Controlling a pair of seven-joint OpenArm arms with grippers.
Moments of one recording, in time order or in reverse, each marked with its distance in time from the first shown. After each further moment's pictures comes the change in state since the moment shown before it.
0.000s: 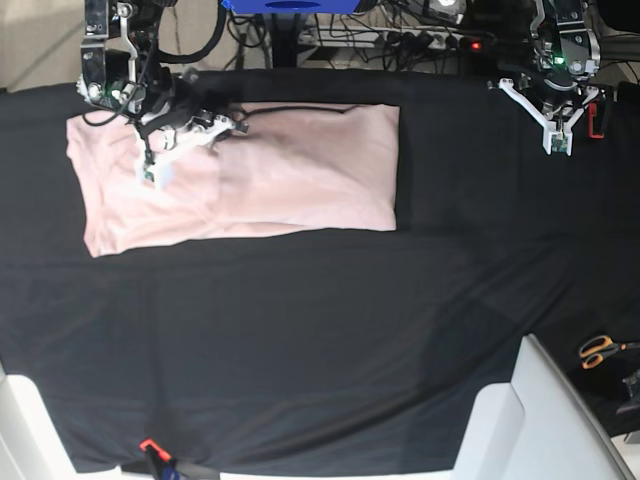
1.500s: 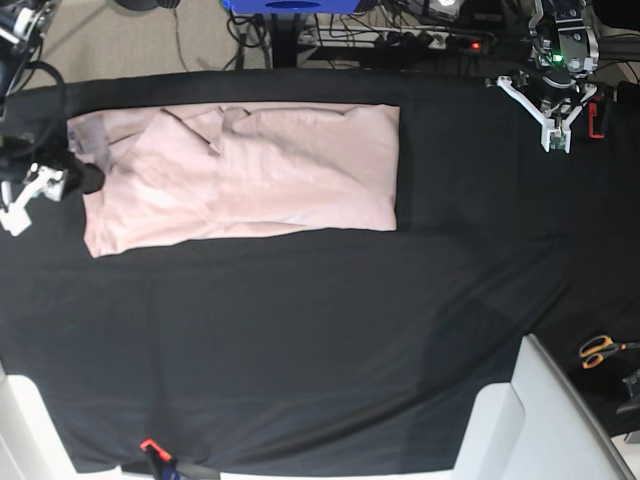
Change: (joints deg) left arm 0.4 0.3 0.2 0.2 -0.2 0.0 0.0; right arm 25.6 21.5 33.6 -47.9 17.0 48.3 -12.7
